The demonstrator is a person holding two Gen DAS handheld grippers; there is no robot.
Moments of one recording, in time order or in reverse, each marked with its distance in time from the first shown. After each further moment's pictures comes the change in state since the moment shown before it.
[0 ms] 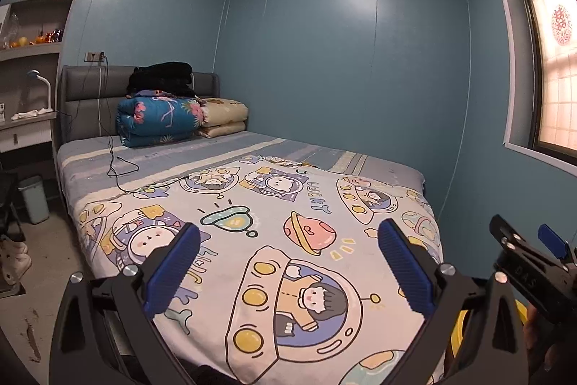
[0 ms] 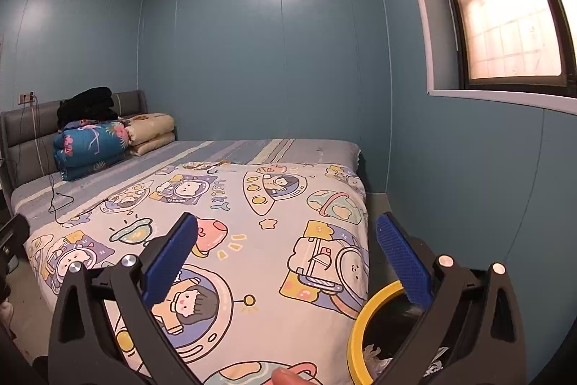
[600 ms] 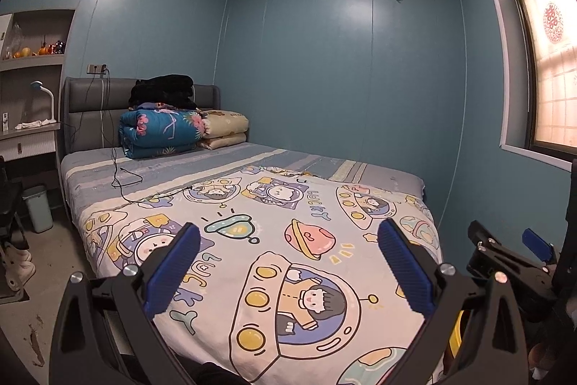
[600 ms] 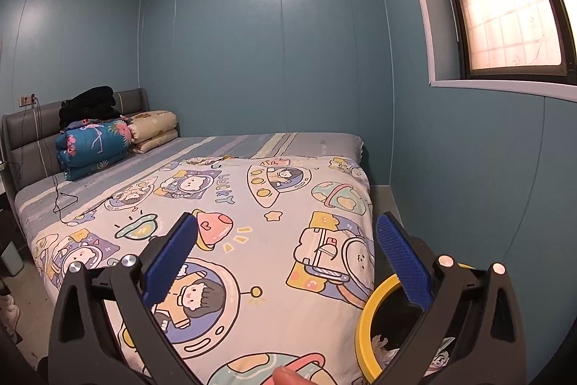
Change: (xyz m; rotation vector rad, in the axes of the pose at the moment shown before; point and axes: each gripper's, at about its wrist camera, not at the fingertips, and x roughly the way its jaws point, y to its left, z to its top) left arm -0.024 -0.005 -0.004 0.014 -0.043 0.001; right arm 0.000 0.001 -0.006 0.017 0.030 0.021
